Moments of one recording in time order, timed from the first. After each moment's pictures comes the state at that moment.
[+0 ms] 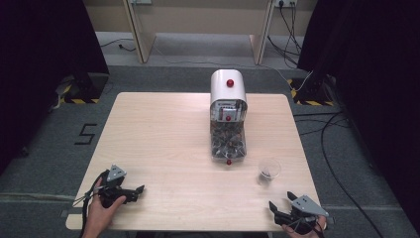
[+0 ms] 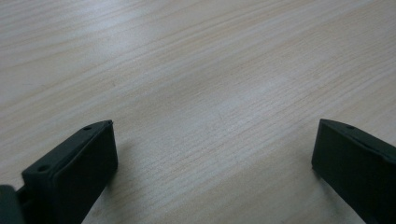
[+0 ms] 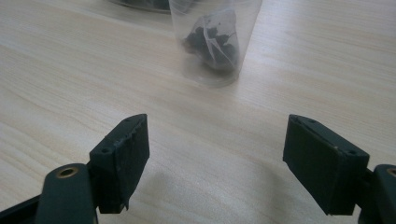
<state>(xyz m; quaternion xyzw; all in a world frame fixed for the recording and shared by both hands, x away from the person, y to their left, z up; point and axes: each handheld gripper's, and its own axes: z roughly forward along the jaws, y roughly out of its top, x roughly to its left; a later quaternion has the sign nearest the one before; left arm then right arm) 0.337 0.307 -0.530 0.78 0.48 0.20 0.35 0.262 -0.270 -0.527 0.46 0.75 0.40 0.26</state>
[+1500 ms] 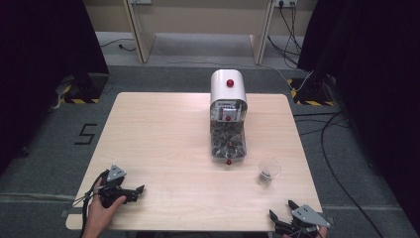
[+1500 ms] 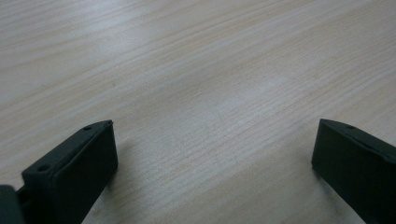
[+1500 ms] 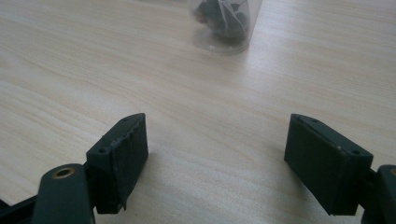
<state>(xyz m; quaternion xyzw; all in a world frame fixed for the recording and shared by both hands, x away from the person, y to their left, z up) 0.337 0.307 -0.530 0.78 0.48 0.20 0.35 0.240 -0.271 -0.537 0.47 0.75 0.40 0.25</state>
